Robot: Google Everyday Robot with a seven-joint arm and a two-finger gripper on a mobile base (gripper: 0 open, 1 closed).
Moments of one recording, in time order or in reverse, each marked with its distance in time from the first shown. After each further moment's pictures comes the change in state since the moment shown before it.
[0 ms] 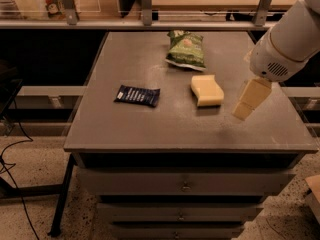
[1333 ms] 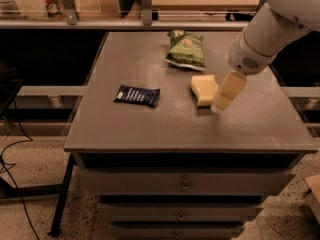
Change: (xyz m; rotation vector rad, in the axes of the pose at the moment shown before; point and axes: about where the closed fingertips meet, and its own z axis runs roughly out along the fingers) arm -0.028 -0.031 0.041 -0.026 -0.016 -0.010
